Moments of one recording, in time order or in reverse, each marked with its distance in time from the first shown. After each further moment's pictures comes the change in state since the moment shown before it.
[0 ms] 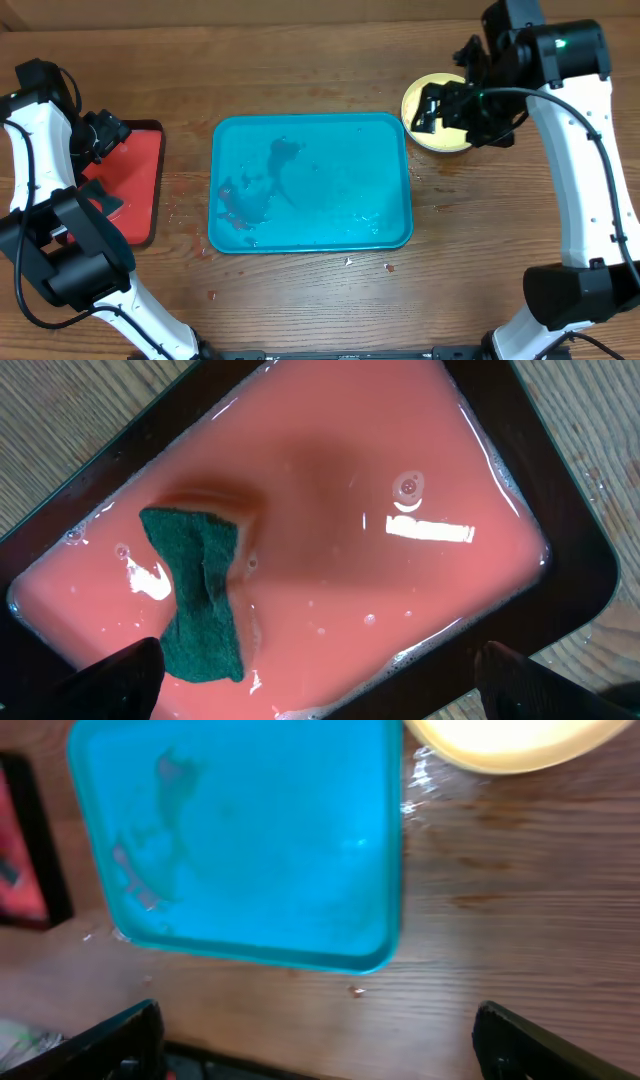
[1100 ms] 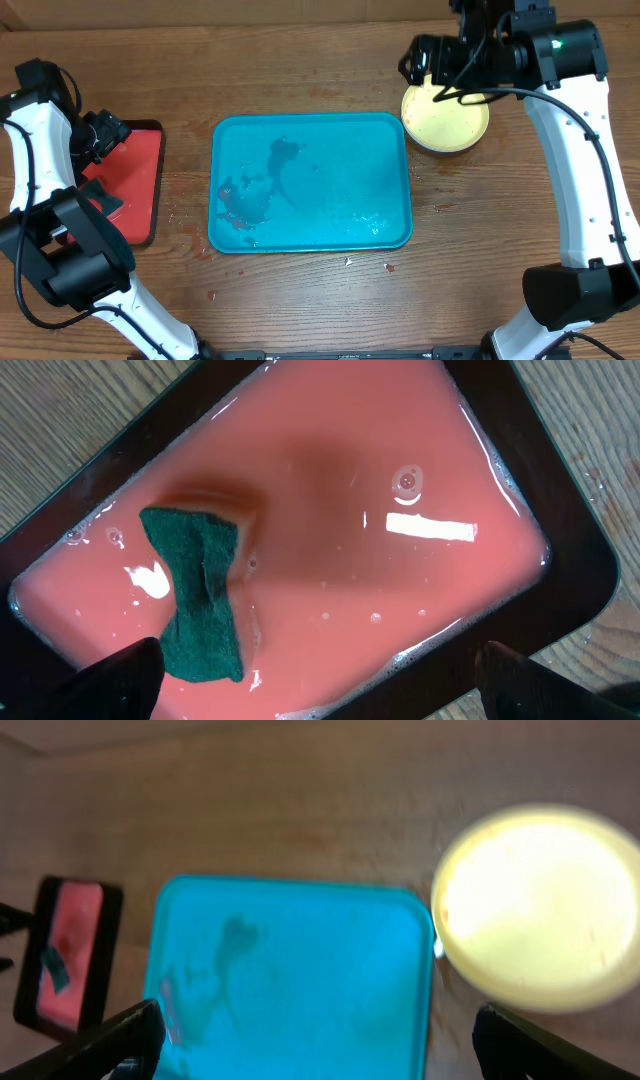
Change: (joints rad) left arm 0.000 0.000 0.000 0.000 0.000 0.000; right arm 0.008 -0.001 0.000 0.455 0.003 -0.004
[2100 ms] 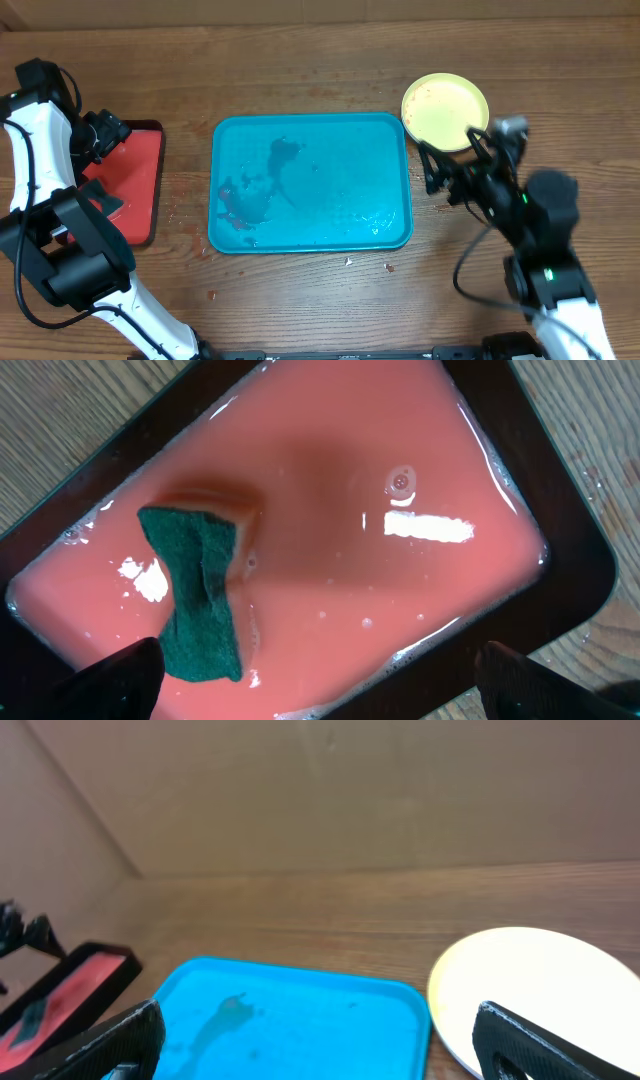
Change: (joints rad) left arm 0.000 0.000 0.000 0.000 0.003 0.000; right arm -0.061 -0.984 -1.498 1.239 -0.024 0.013
